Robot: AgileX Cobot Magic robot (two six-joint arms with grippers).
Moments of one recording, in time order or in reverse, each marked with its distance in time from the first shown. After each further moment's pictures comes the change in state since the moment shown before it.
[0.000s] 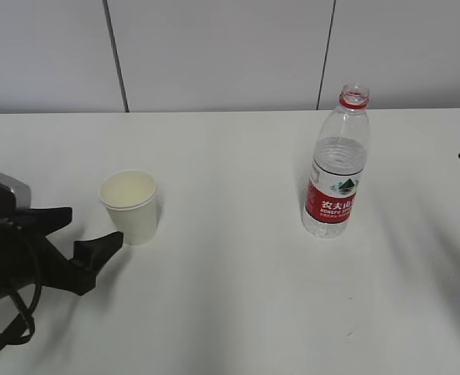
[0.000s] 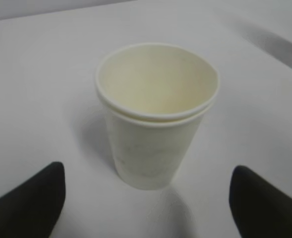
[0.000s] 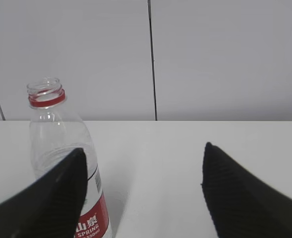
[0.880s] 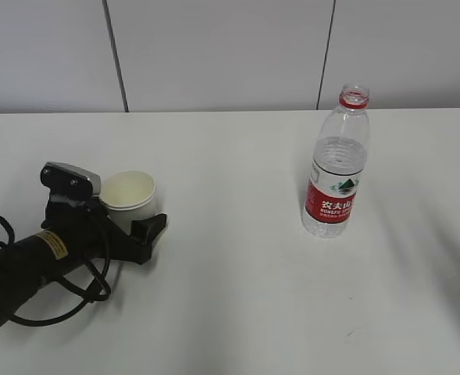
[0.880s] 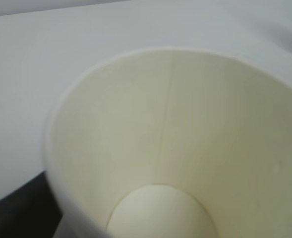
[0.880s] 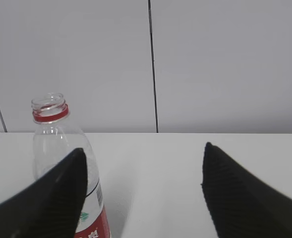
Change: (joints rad) left arm -0.114 0.284 -0.314 -0.132 0.001 0.000; right arm 0.000 0.002 0.000 0.000 -0.046 0.000
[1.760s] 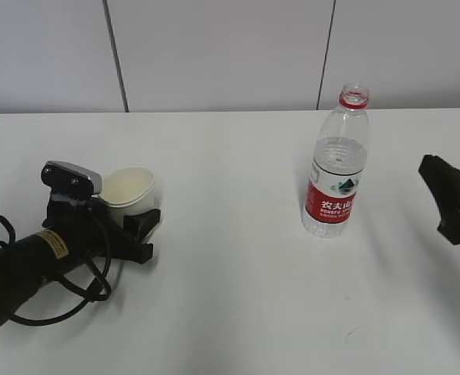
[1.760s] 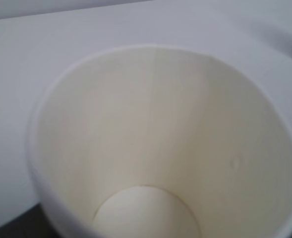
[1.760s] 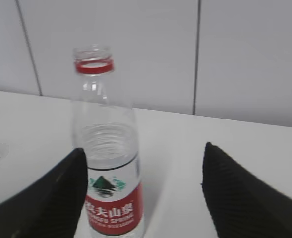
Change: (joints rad) left arm 0.000 0.000 -0.001 0.011 -0.006 0.000; right arm 0.000 0.247 0.000 -0.157 -0.197 0.005
